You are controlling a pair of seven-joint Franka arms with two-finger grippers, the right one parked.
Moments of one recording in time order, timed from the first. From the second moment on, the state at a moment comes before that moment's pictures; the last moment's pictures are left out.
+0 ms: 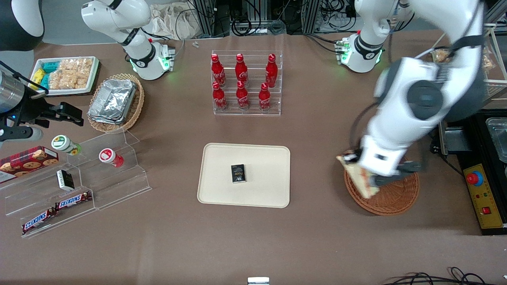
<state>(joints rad) -0.33 0.40 -0.14 -1.42 0.08 1.82 -0.71</state>
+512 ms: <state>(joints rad) -0.55 0.74 -0.14 -1.33 0.10 2.04 -0.70</state>
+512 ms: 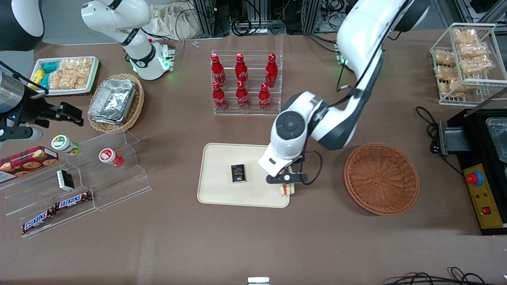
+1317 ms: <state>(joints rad) -0.58 0.83 -0.13 -1.27 0.17 2.08 -0.69</state>
